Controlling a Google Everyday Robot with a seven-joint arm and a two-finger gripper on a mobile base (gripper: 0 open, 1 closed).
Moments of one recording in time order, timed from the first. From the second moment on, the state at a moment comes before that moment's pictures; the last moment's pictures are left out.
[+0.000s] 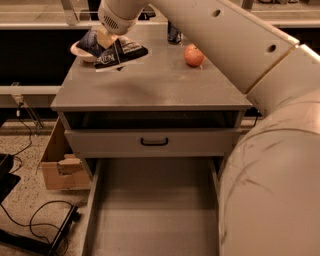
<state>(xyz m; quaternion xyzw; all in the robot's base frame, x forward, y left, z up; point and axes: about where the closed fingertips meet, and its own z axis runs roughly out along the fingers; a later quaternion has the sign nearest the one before) 0.723 0.134 0.979 -0.54 0.75 0.04 0.38</state>
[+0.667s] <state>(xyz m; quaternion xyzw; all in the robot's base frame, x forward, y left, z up) 0.723 0.137 0.974 -0.54 0.75 0.04 0.37</state>
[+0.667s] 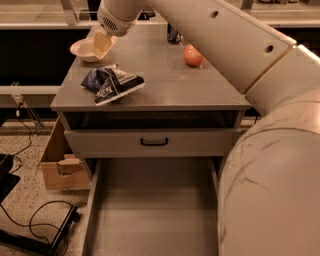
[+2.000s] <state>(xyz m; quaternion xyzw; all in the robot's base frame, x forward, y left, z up) 0.693 0.047 1.082 -0.46 0.78 -0.05 0.42</state>
